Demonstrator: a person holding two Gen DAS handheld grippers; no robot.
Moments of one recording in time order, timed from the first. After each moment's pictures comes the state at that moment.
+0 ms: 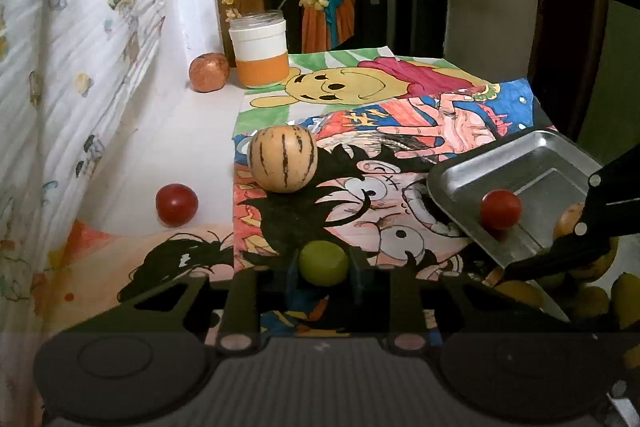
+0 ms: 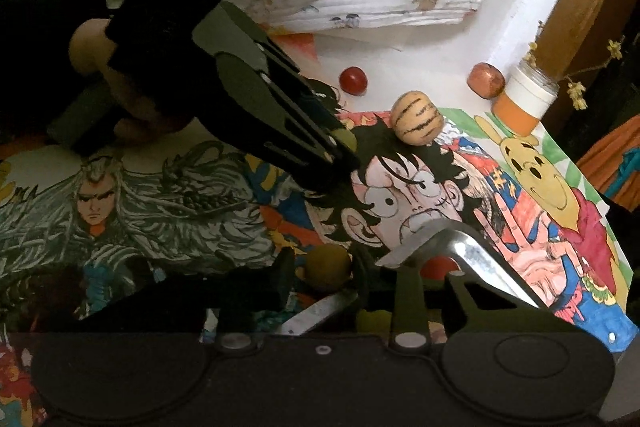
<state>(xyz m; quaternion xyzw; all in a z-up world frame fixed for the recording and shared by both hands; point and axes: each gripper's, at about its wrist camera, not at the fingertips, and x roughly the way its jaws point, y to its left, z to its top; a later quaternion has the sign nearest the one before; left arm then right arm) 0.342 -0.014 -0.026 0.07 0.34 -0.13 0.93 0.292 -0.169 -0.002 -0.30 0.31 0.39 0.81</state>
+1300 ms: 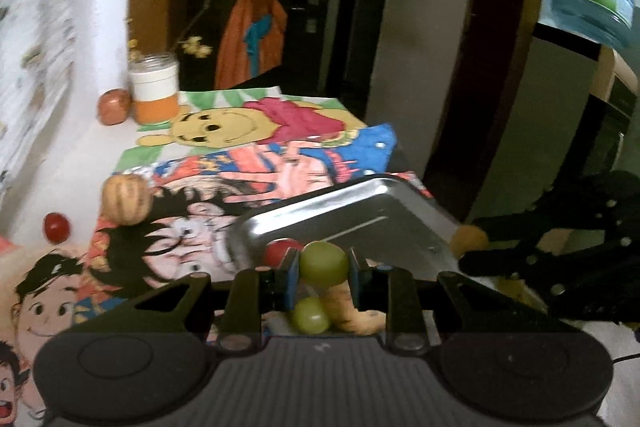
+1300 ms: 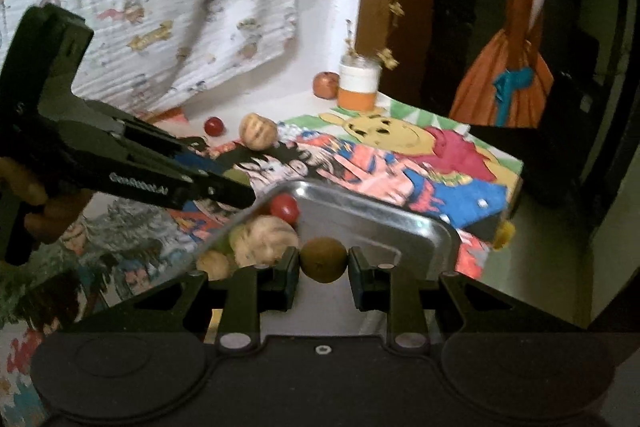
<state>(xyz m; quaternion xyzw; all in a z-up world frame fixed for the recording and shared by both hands) 0.284 -0.111 0.021 0.01 0.31 -0.23 0.92 0.250 -0.331 0.036 -0.13 0.28 0.26 0.91</state>
